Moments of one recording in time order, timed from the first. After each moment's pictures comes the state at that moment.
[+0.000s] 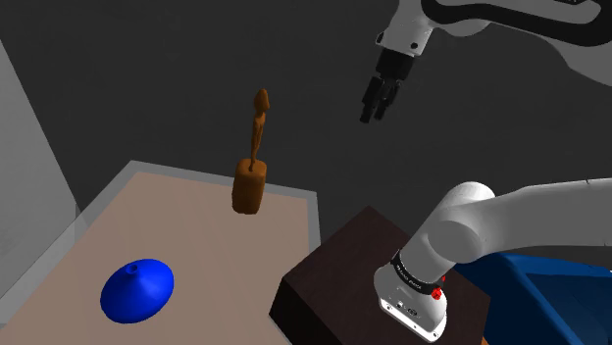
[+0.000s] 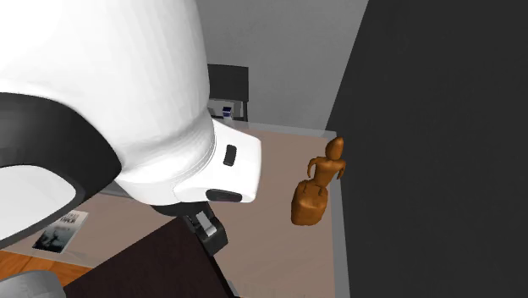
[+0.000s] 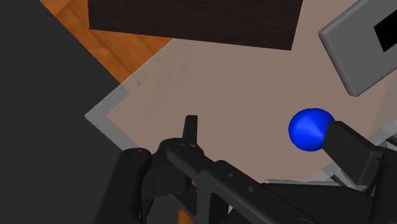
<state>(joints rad) 0.01 -0.75 -0.07 -2.35 0.07 1.52 -0.11</state>
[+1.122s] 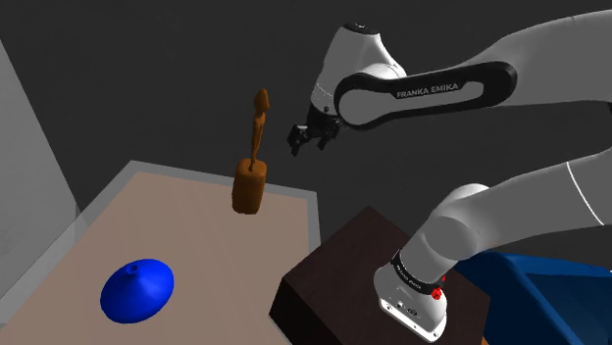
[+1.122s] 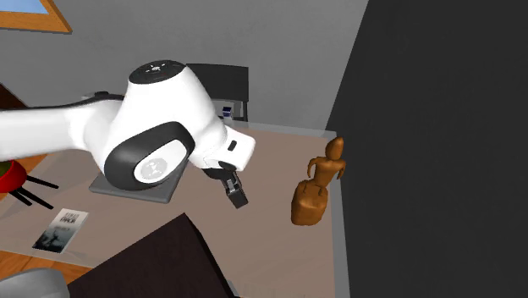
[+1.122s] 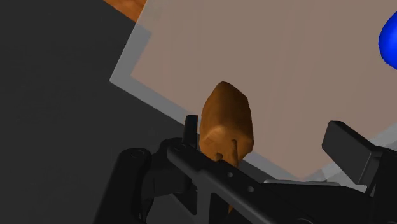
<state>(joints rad) -0.08 -0.53 0.32 -2.61 0.02 2.25 0.42</state>
